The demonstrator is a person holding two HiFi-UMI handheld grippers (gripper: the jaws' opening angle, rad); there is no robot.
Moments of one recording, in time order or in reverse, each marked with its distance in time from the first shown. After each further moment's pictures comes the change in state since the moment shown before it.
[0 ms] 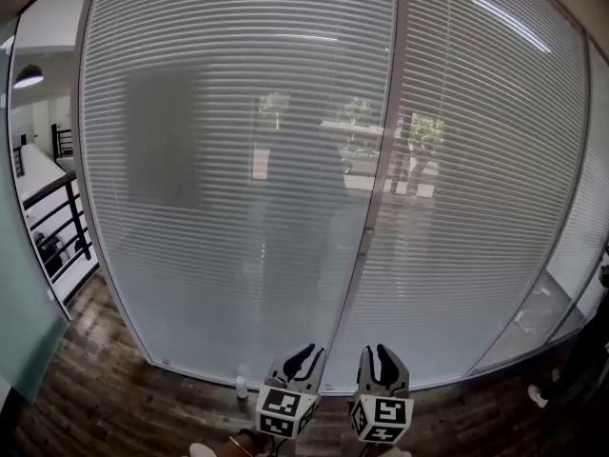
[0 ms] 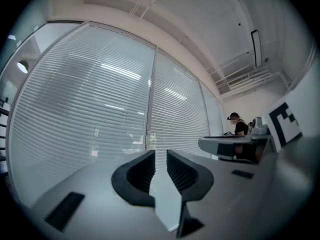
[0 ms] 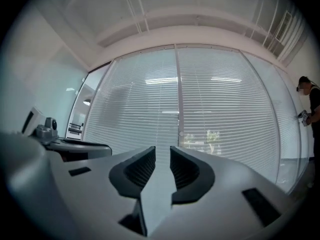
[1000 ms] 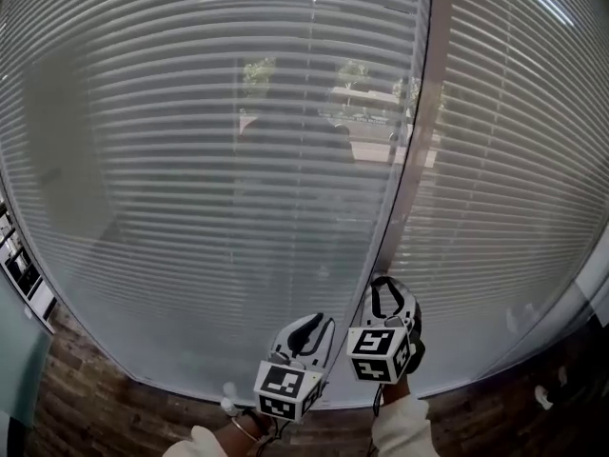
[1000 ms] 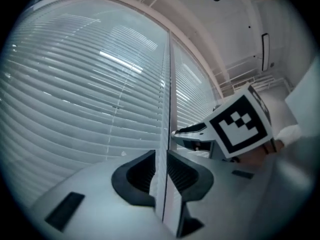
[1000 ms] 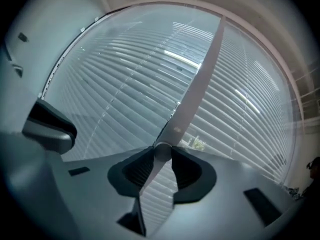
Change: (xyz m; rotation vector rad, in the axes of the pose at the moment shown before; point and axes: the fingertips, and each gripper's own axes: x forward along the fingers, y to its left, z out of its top) left arm 0.318 0.152 0.021 -0.053 -0.029 -0.050; right arm 0.402 -0.108 0.004 -0.520 0.226 -0.111
